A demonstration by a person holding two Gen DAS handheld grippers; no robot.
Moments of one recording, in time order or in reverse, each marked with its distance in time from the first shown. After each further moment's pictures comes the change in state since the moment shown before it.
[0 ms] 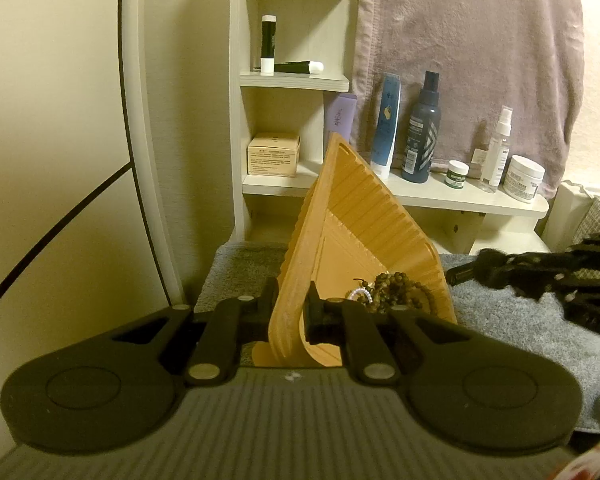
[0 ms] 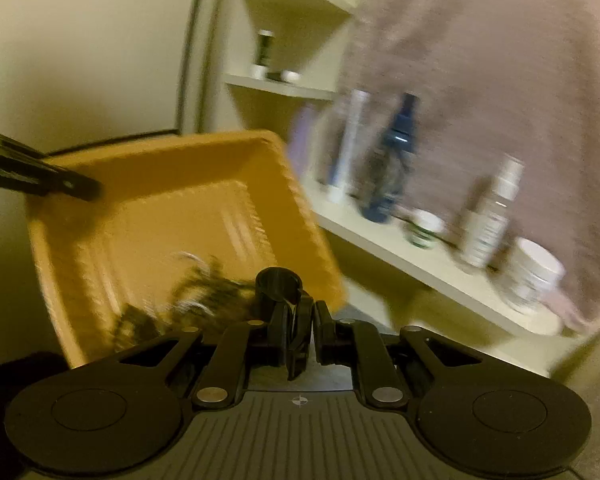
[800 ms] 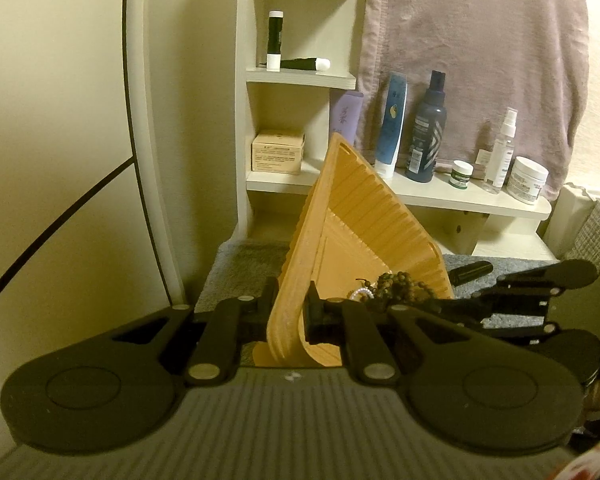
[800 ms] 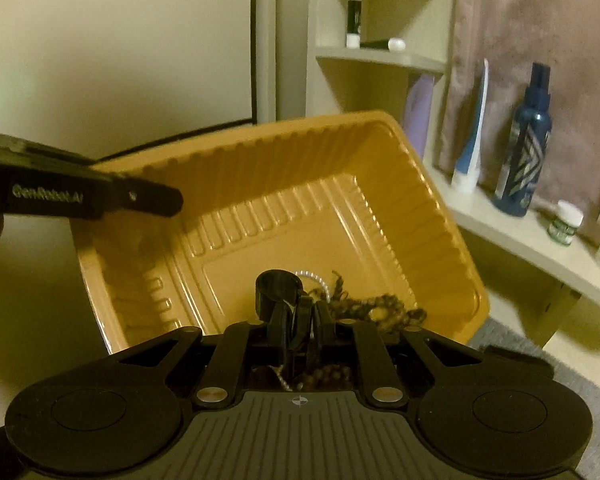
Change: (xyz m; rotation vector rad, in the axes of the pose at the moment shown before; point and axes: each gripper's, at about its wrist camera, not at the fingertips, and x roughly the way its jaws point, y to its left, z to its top) left arm 0.003 0.005 -0.001 -0.017 0.006 -0.002; right arm 0.065 0.040 0.008 0.070 0.061 0.199
